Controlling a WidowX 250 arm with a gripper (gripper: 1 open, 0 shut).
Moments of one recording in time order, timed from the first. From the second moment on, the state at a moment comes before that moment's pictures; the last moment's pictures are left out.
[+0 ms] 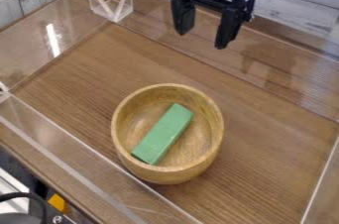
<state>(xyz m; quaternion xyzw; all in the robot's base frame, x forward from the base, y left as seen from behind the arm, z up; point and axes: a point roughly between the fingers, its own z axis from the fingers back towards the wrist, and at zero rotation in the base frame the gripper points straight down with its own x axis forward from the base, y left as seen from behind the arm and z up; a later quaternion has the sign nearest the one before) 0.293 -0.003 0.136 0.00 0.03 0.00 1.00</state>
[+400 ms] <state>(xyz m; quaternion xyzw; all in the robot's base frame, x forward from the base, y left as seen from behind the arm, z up) 0.267 0.007 0.124 -0.01 0.06 0.03 1.00</state>
